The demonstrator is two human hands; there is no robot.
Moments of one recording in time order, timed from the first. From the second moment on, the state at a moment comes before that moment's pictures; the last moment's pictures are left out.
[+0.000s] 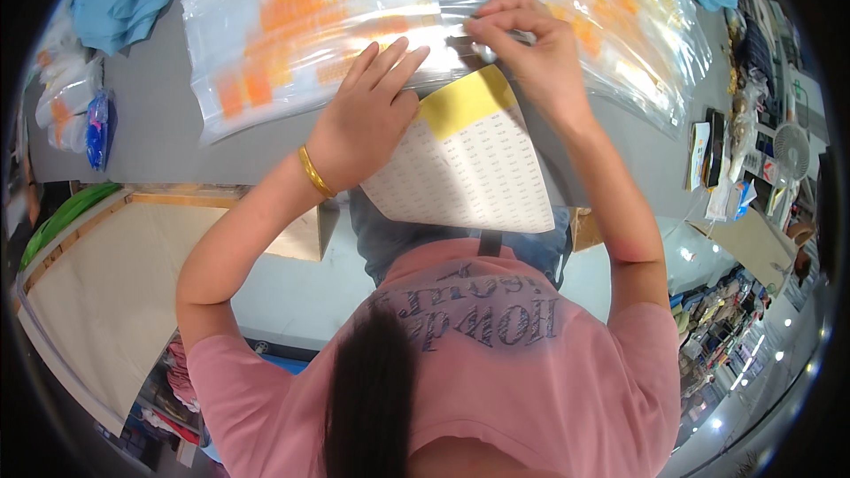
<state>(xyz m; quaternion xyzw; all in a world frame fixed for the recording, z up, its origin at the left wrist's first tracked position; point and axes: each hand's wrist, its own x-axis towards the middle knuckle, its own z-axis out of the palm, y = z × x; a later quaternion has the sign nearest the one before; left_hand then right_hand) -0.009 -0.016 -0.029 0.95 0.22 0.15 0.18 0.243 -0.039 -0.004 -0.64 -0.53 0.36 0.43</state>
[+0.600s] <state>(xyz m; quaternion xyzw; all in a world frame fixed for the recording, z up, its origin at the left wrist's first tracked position) 0.005 -0.014 -0.022 0.95 0.26 0.15 0.09 0.227 -0.006 -0.017 -0.69 -0.67 -0.06 0.27</state>
